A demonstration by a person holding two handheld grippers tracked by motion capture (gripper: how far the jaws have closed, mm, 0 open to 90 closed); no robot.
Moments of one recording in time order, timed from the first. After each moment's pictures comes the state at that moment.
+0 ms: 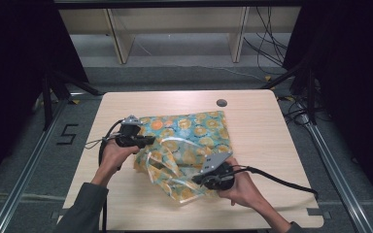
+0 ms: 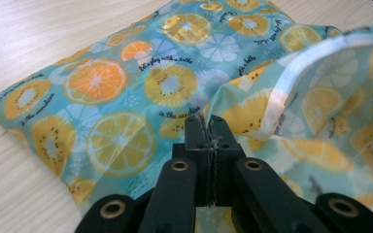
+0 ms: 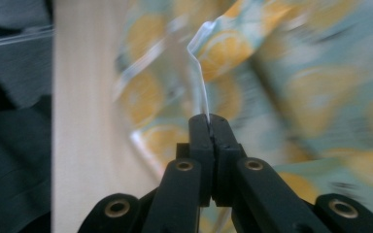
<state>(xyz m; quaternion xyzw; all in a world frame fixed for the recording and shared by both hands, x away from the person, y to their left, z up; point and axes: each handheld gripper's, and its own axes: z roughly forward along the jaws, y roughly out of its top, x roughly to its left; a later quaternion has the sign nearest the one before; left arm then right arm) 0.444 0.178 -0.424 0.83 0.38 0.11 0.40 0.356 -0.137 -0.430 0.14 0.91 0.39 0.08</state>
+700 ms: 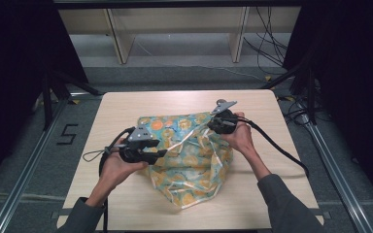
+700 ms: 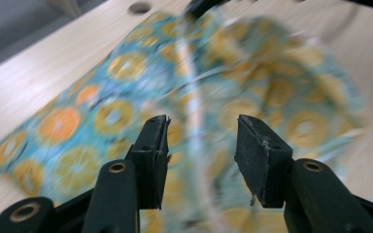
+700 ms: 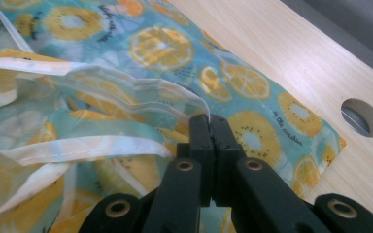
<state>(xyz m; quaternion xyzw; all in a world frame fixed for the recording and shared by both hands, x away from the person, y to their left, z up) 0.376 0.131 -0.381 0.86 0.27 0.16 0.41 0.511 -0.156 -0.434 0.31 0.87 0.34 0.18</state>
